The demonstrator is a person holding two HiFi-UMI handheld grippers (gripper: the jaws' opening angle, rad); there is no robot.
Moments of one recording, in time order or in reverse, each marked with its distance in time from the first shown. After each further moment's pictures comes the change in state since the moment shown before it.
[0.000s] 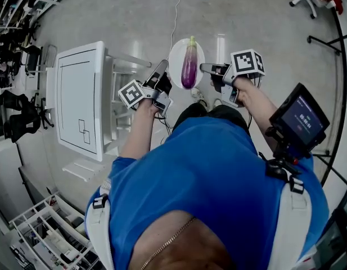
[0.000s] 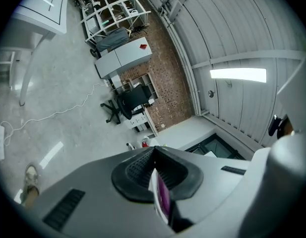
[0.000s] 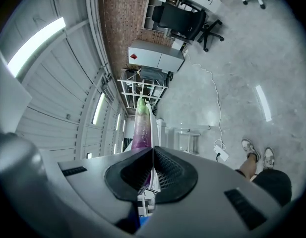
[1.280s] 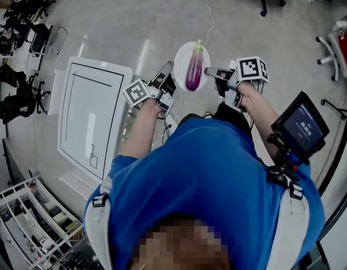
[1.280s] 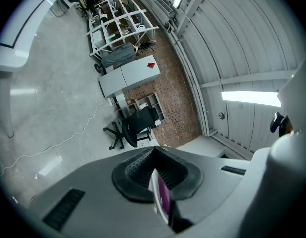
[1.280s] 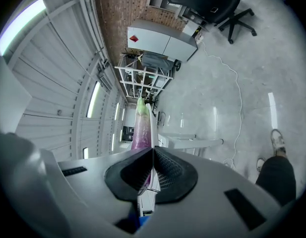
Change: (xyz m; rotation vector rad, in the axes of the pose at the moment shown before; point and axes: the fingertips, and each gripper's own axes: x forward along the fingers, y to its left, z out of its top) left arm -0.031 -0.017 -0.075 0.007 0.283 -0.085; right arm -0.044 -0.012 -0.103 0.101 -0.278 -0.036
